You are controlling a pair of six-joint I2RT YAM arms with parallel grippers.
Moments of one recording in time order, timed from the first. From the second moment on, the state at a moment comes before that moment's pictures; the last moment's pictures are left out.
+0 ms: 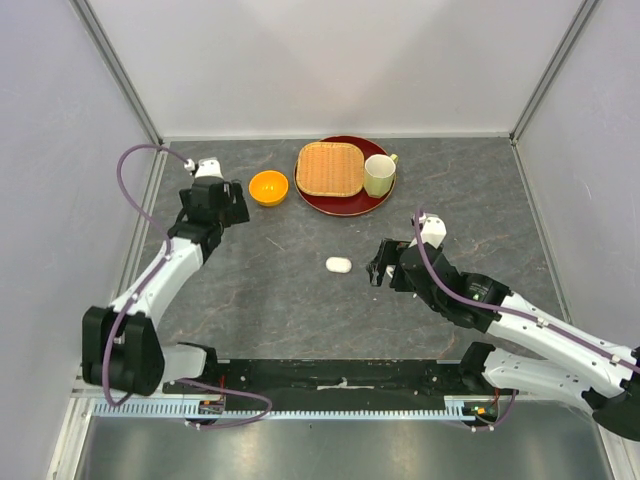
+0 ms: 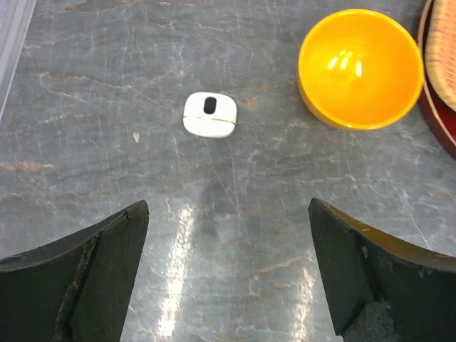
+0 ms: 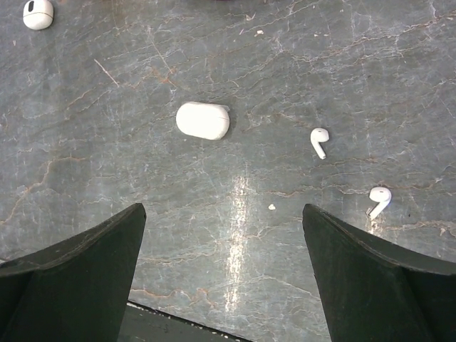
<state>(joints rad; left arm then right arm) -0.21 1.23 0.84 -0.19 -0.35 -0.24 0.94 0.90 0.79 -0.53 0.47 0.80</state>
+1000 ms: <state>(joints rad) -0.02 1.93 1.28 -0.31 -0.15 -0.19 0.92 0.89 0.79 -0.54 0.47 0.74</state>
